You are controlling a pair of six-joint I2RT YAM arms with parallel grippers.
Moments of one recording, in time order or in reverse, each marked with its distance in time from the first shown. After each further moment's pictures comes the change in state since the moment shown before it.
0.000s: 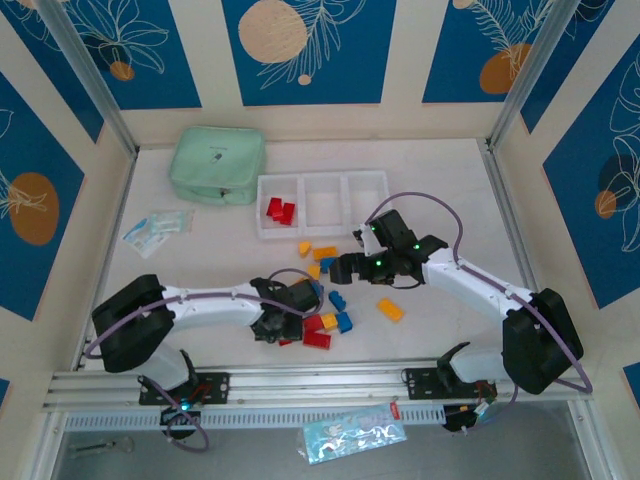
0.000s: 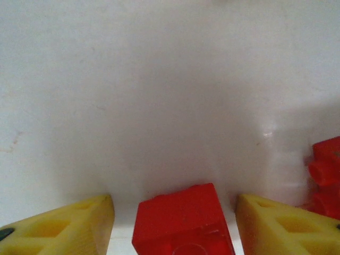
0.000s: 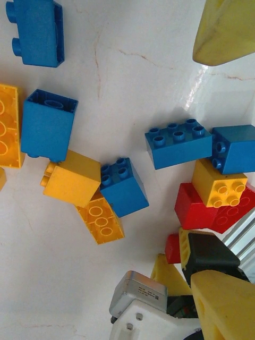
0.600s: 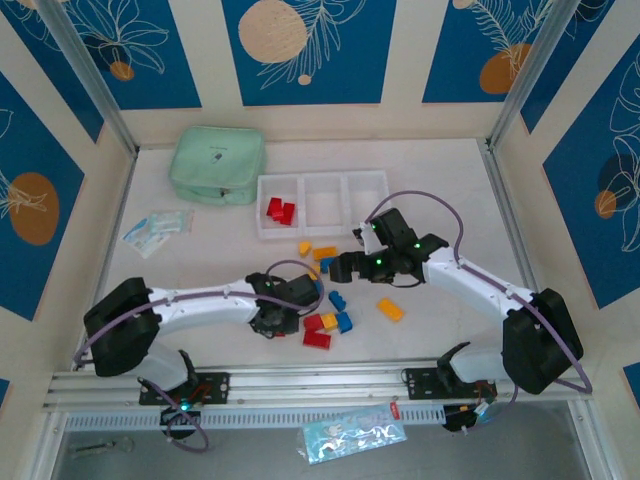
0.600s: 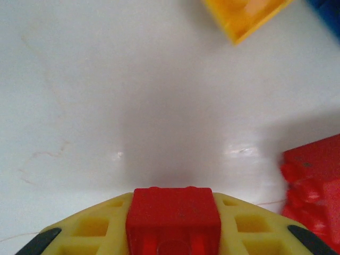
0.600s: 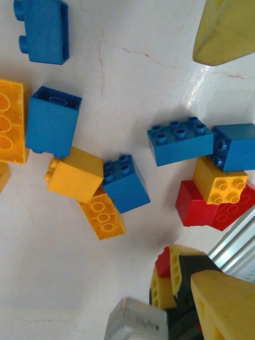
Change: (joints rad) left arm 0.004 -0.058 0.072 -0.093 -0.100 0.023; right arm 0.002 0.000 0.017 -0.001 -0.012 -0.008
